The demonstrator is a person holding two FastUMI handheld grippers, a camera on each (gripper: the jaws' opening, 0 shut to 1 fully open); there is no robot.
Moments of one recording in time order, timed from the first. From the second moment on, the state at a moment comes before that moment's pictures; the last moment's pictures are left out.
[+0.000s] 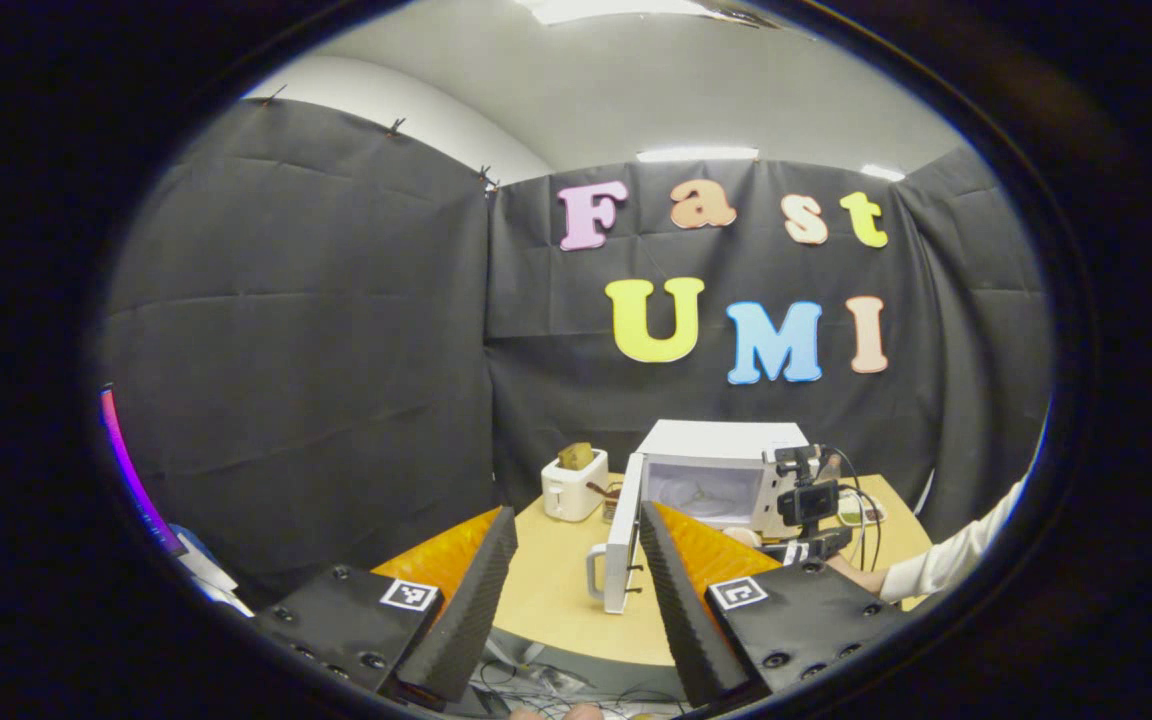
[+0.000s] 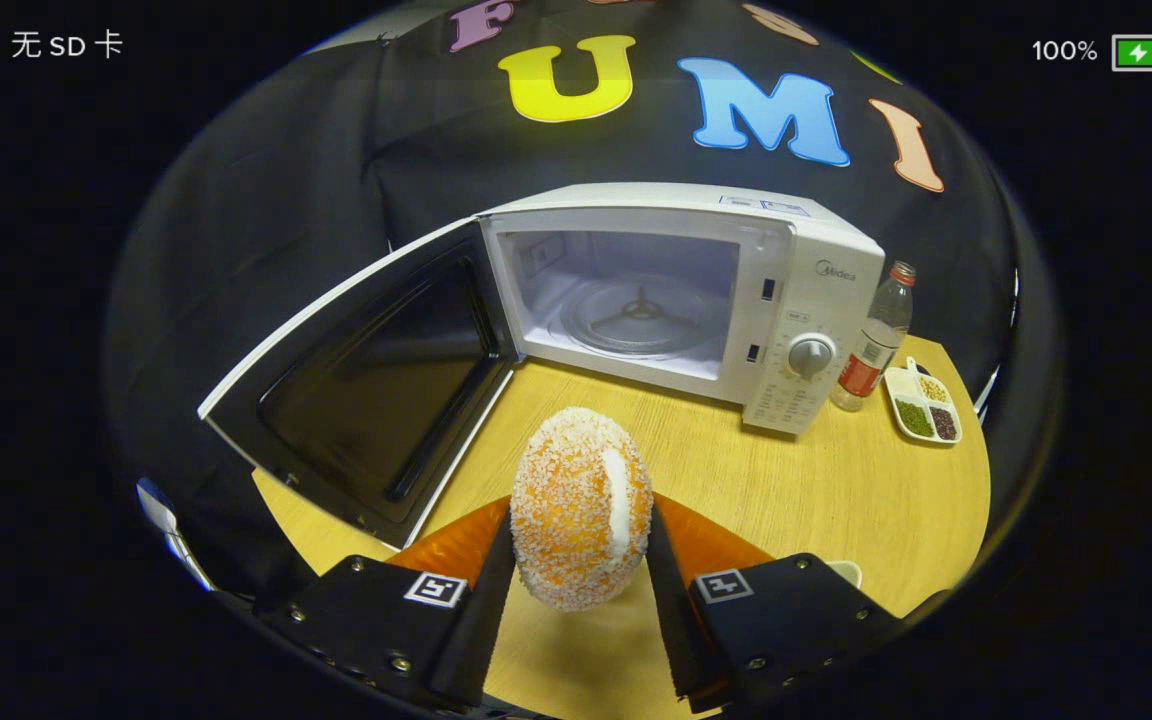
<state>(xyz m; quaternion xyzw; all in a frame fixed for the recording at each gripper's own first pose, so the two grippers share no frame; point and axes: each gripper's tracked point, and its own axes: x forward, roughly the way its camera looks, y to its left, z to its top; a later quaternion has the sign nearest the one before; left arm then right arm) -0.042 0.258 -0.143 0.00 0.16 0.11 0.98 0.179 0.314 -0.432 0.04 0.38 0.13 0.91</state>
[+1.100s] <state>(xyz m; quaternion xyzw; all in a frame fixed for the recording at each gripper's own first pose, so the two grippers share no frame) 0.055 0.283 -0.215 0.00 0.30 0.17 0.94 0.438 0.343 -0.503 0.28 0.25 -0.02 0.92</state>
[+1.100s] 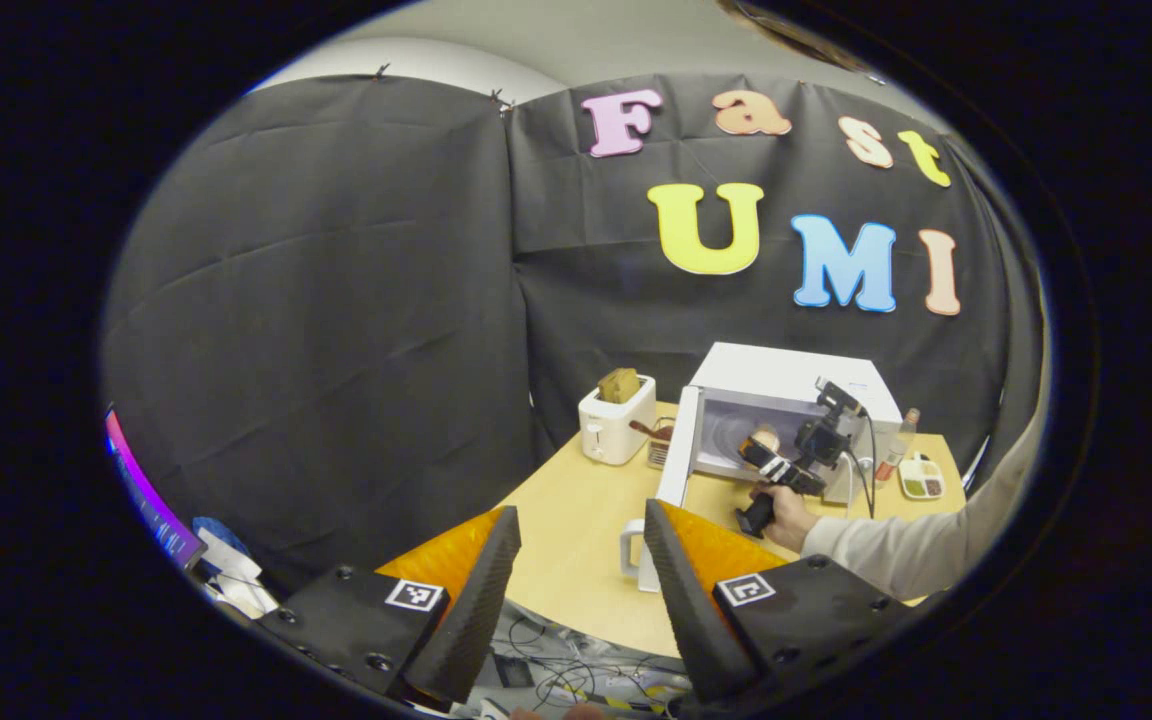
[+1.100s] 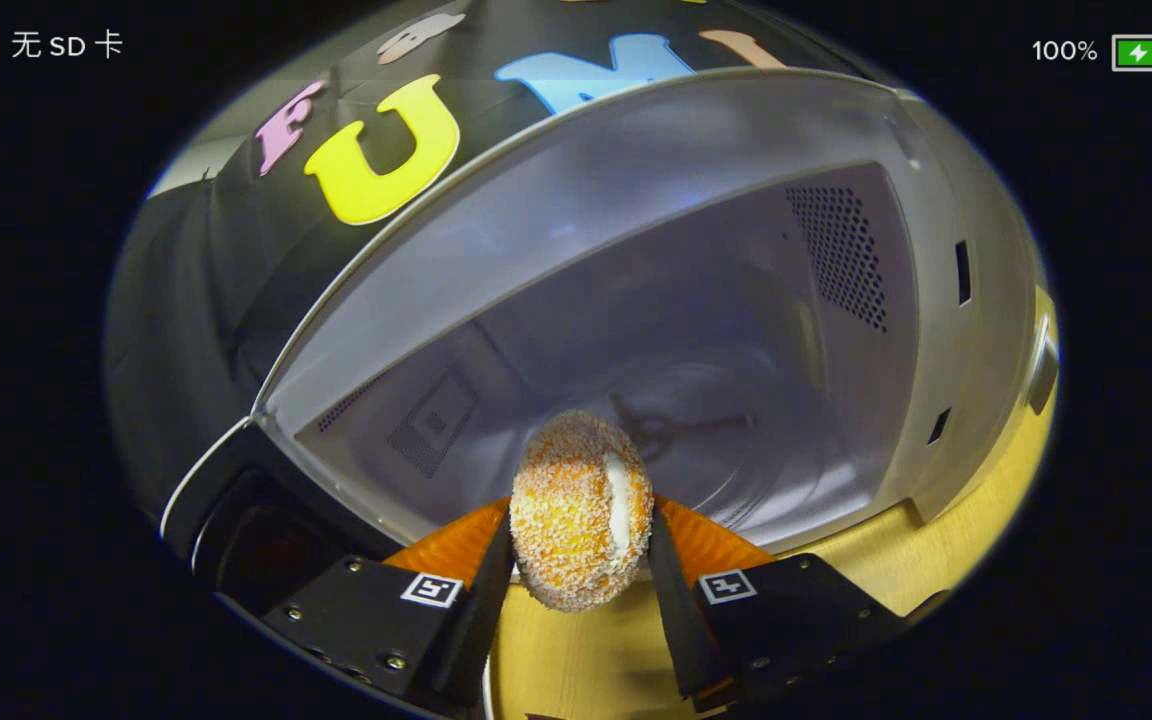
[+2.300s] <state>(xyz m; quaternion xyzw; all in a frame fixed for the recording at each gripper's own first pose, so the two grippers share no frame) 0.059 0.310 -0.238 0.01 0.29 0.16 0.94 0.424 0.335 -0.476 0.25 0.22 -0.02 0.94</state>
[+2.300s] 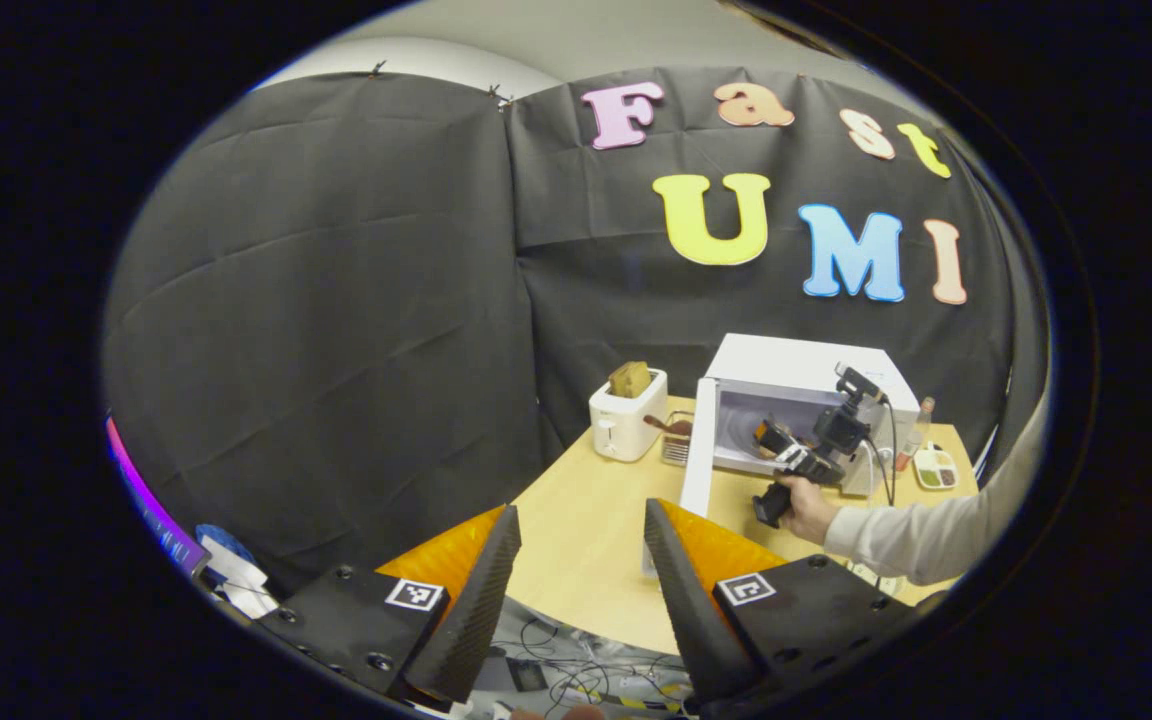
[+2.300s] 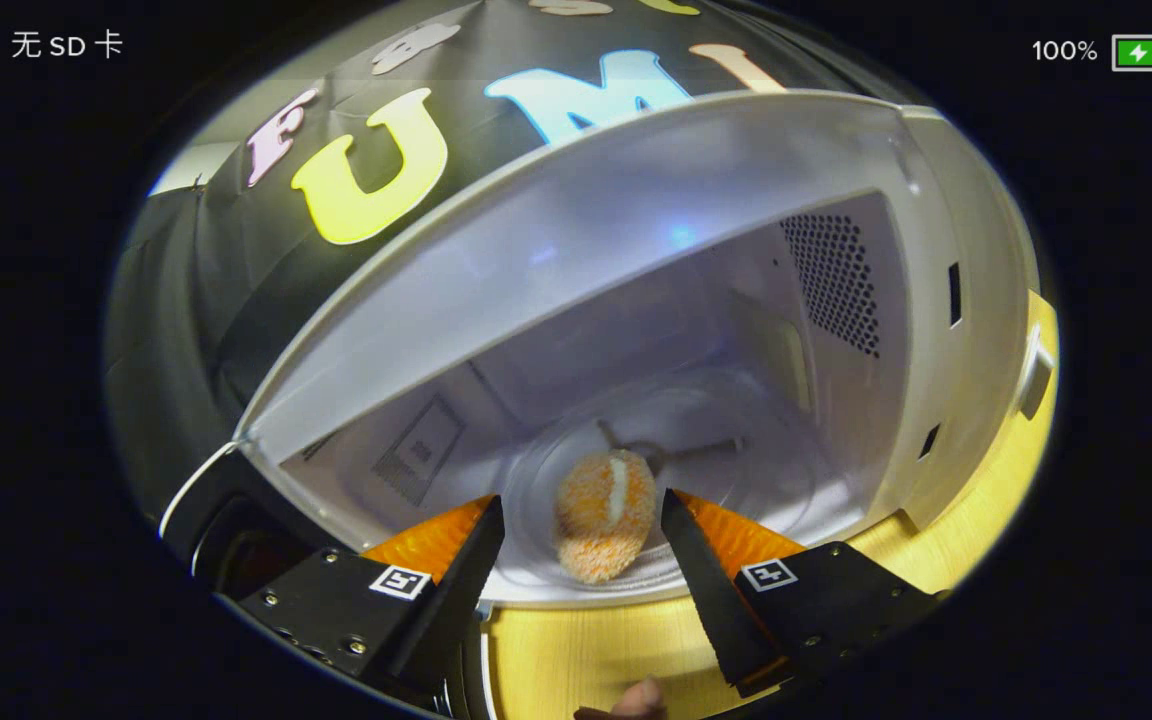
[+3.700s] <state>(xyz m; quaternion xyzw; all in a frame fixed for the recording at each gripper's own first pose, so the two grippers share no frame) 0.142 0.340 -0.495 -0.06 0.30 -0.06 0.95 0.064 0.222 -0.284 0.08 0.22 0.03 0.97</state>
